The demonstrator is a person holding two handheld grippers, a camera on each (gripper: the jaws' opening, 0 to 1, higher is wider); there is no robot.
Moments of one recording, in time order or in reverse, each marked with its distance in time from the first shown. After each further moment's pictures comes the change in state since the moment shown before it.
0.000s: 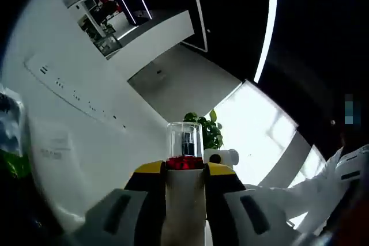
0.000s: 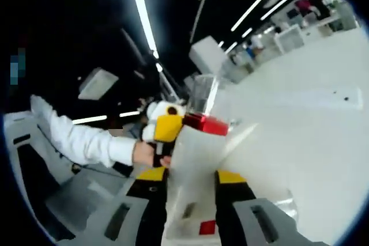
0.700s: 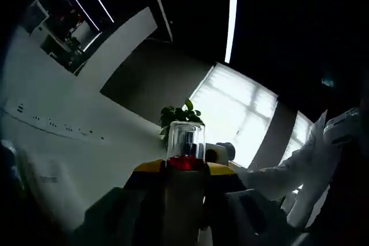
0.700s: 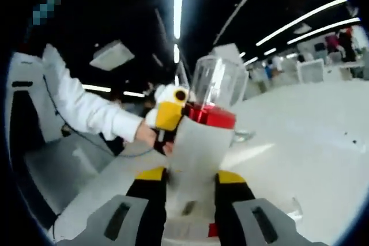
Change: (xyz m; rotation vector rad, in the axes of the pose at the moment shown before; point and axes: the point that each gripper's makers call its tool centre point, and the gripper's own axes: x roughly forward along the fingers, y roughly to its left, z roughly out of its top) left arm -0.013 -0.023 0.007 0.254 0.100 -0.189; right arm 0.010 0.022 -0.005 -0.386 -0.008 -0.061
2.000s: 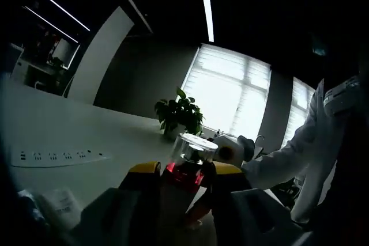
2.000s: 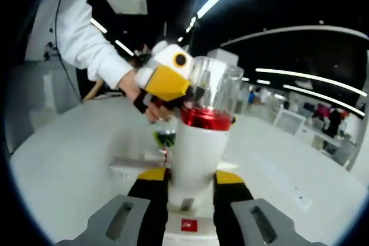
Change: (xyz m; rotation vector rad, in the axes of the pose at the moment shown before) left arm 0.007 -0.019 0.008 0.188 0.087 0.019; right arm -0.009 -0.029 0.000 -0.381 0.108 -0.229
